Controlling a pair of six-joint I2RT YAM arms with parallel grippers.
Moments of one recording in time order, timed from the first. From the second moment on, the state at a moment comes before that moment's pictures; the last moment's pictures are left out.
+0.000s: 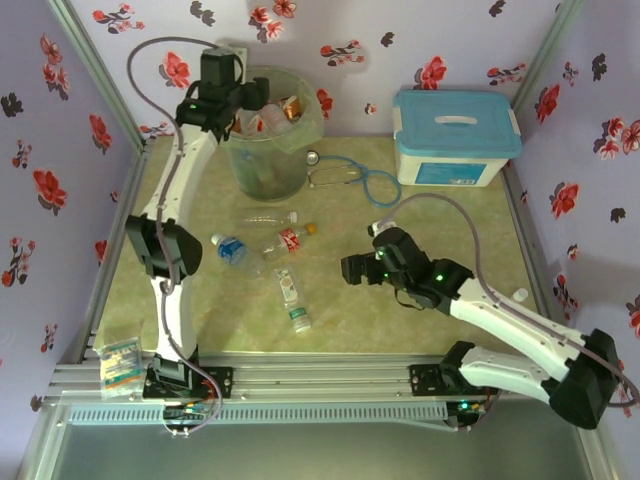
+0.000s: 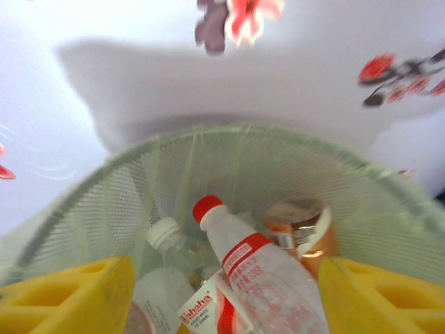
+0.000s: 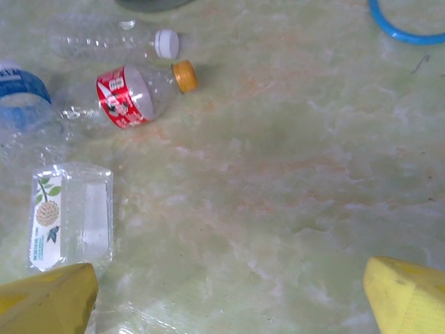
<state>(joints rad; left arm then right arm) -0.29 2.10 2.39 -0.65 -0.08 -0.10 0.85 1.05 0.80 -0.54 0.17 0.50</state>
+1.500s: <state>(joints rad) -0.21 0.90 0.61 -0.28 0.14 -0.77 1.22 1.87 1.22 -0.70 0.04 0.57</state>
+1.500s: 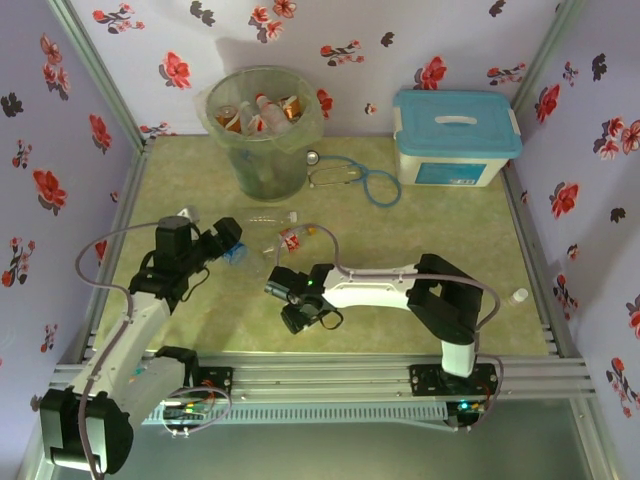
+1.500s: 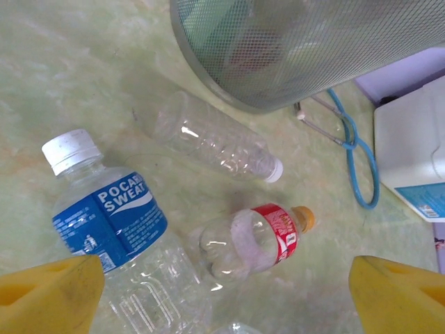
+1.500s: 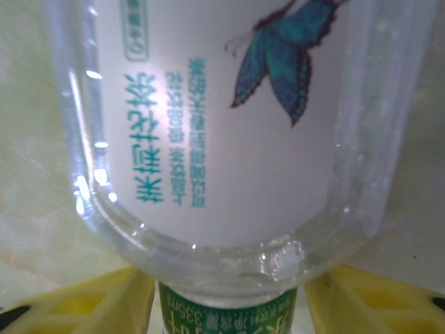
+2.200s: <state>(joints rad) -0.21 0.85 0.57 -0.19 0.22 -0.89 1.17 1.64 1.18 -0.72 0.08 0.40</state>
